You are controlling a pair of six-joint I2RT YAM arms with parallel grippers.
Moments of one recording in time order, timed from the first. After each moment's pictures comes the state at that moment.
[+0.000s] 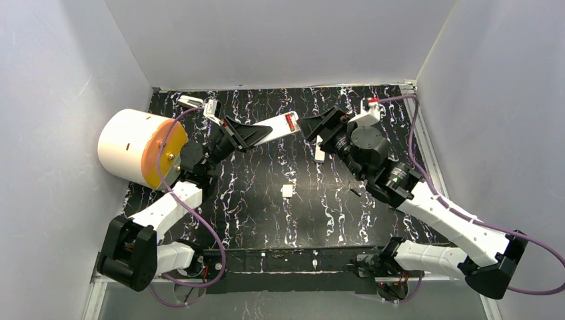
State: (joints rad) left arm -0.39 1.20 0.63 1.02 0.57 -1.43; right arm 0.92 1.05 1.14 -0.18 0.43 0.85
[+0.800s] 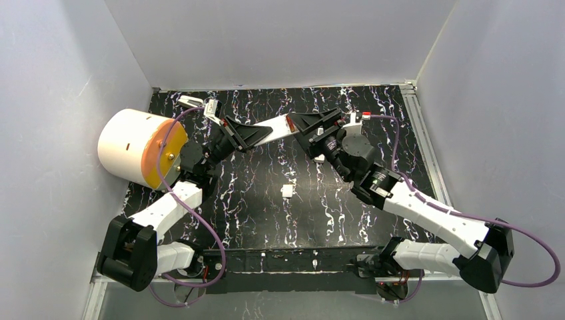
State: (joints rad) left arm -0.39 1.20 0.63 1.02 0.59 -1.43; right arm 0.91 1.09 0.94 0.18 0.36 1.39
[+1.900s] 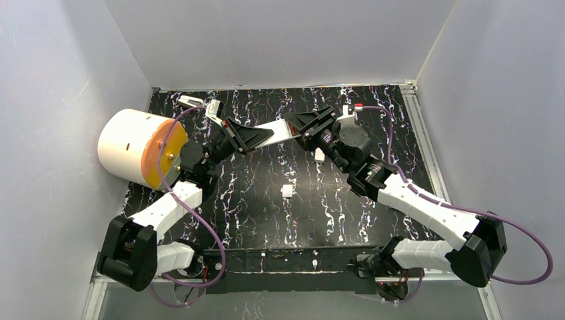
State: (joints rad) left arm -0.39 1.20 0.63 1.02 0.63 -1.40; right arm 0.85 1.18 0.98 0.22 0.20 1.40
